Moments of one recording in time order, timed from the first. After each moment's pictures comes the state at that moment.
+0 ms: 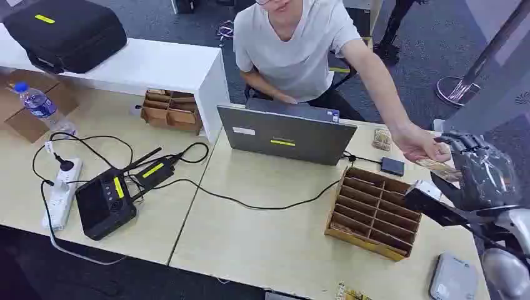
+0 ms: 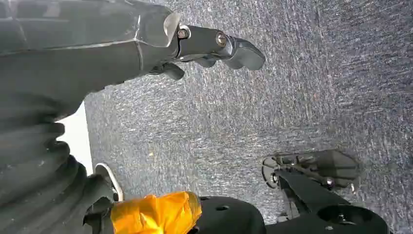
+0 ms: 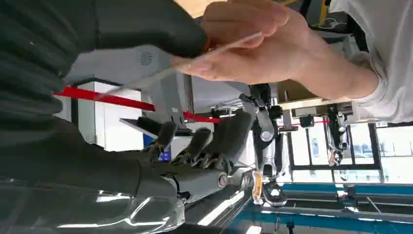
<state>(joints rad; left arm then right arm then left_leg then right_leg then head) -0.07 -0.24 1.12 -0.21 -1.32 0.03 -0.06 -0.33 -0.53 0.32 -1.60 0.85 -0.01 0.00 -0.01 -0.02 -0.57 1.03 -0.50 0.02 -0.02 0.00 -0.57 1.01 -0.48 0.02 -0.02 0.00</state>
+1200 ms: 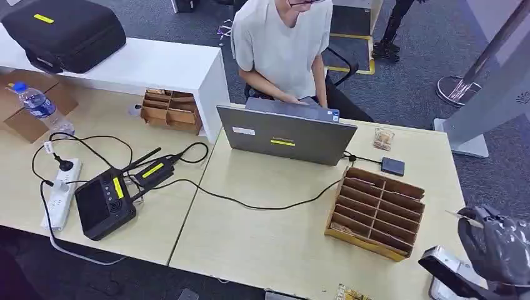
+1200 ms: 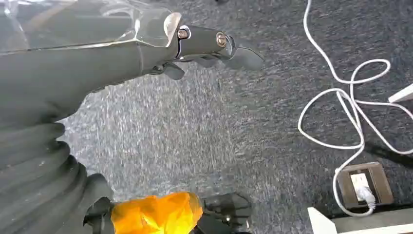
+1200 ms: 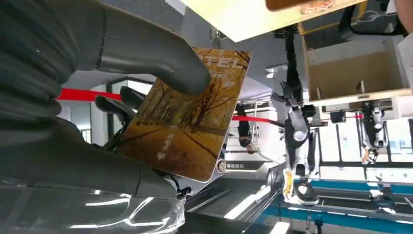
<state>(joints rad) -0.06 -0.24 1.09 -0.21 -1.26 0.22 -0.49 0.18 -0.48 0.04 -1.80 0.96 -0.19 -0.07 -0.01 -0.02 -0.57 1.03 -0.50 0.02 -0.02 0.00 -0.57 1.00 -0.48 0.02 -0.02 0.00</state>
